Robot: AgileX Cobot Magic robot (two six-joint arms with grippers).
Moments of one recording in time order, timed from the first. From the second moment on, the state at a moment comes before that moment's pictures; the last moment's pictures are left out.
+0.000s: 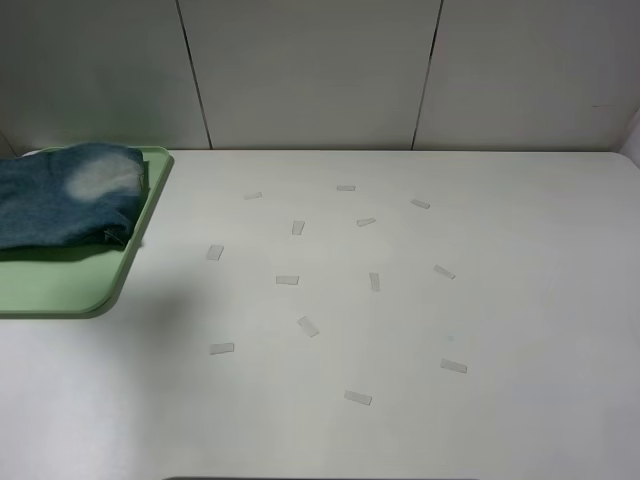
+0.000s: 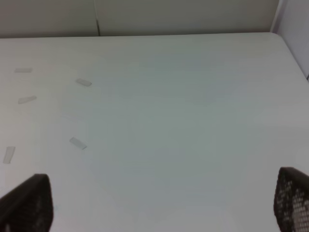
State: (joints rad) left arm 0.25 1.54 -1.55 -0.03 1.17 0.28; right arm -0.01 -0.01 -0.49 0.00 1.03 0.02
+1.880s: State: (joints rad) left arm 0.05 0.19 -0.67 -0.13 1.14 0.27; right arm -0.01 -0.01 -0.49 0.00 1.03 0.02
